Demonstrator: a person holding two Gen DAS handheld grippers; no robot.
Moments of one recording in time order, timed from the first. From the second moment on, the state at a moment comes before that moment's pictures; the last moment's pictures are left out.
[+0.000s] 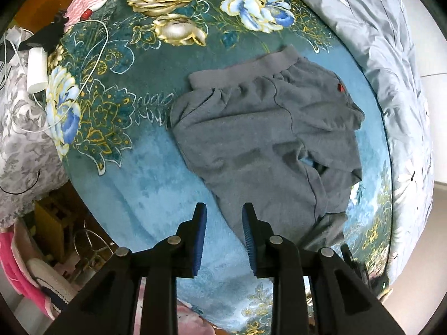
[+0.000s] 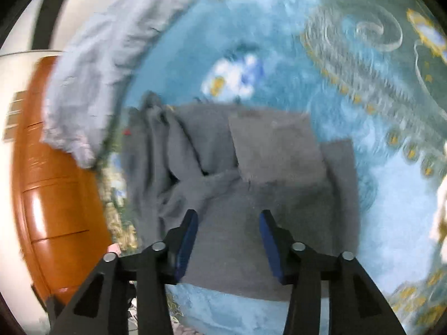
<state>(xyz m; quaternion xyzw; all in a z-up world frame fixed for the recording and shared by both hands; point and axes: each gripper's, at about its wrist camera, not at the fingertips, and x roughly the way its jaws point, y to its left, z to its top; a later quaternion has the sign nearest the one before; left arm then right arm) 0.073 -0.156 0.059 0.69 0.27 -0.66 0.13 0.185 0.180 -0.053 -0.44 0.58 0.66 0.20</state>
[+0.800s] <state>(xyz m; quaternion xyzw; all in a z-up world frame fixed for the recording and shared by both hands) 0.081 -0.162 0.072 0.69 0.26 -0.66 0.14 0.243 0.212 -0.080 -0.46 0.59 0.62 0.25</state>
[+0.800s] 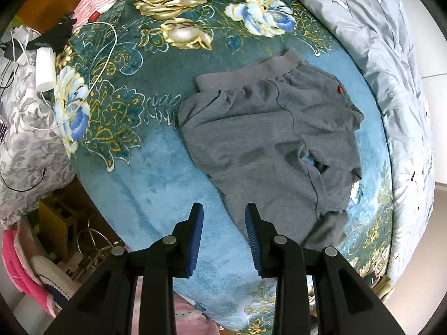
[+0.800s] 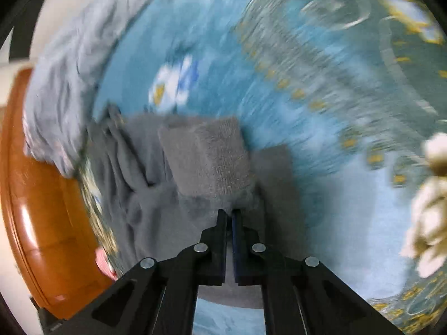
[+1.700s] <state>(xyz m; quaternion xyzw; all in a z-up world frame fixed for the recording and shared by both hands) 0.039 -0.178 0.024 0.70 0.28 -0.64 0.11 0.230 0.278 -0.046 -0.41 0.59 0.63 0.29</state>
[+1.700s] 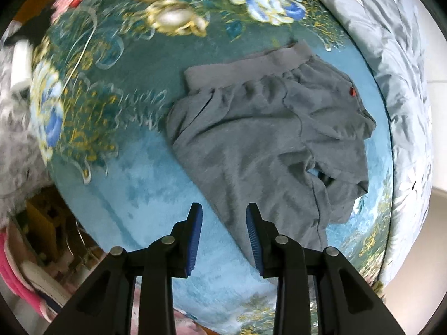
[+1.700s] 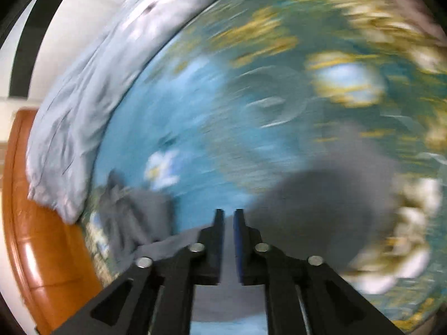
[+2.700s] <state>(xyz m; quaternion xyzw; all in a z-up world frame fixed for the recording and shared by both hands) -0.014 -0.143 -0.001 0.72 0.29 -0.63 0.08 0.186 0.398 0.004 -0.40 0.46 0.64 0.46</state>
